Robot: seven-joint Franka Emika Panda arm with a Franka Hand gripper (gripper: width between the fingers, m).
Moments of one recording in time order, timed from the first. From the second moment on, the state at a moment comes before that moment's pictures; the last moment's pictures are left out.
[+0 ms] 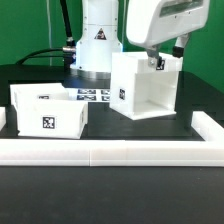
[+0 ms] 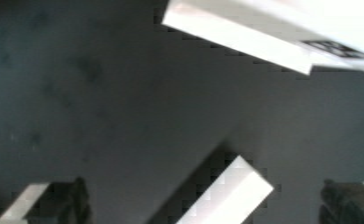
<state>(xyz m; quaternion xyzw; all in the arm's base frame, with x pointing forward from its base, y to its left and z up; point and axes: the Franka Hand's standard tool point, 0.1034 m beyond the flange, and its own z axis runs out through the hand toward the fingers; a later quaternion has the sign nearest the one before) 0.513 0.084 0.123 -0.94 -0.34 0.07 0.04</state>
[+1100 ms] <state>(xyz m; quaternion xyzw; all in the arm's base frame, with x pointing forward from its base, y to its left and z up) 0.449 0.102 0.144 -0.97 -0.24 0.04 0.01</state>
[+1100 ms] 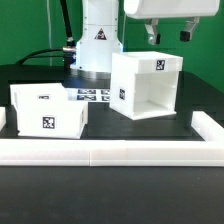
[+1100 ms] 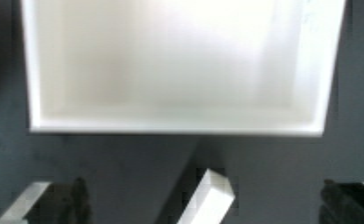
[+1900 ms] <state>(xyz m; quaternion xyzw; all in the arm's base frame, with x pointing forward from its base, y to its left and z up) 0.402 0.115 0.124 -0.97 -0.23 0.04 0.01</state>
